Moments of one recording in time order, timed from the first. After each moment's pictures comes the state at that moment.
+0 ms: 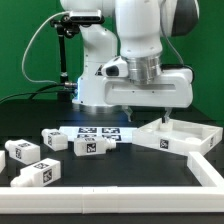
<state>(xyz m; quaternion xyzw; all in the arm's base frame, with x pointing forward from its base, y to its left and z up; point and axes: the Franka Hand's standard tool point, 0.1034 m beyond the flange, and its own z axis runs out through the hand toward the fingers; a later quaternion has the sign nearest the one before) 0.370 0.094 0.044 -0.97 0.22 0.11 0.07</state>
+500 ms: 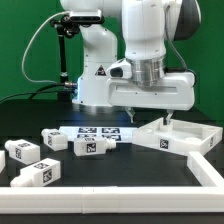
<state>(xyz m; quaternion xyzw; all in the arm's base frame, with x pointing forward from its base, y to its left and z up) 0.350 0.097 0.025 -0.96 0.25 0.09 0.05</state>
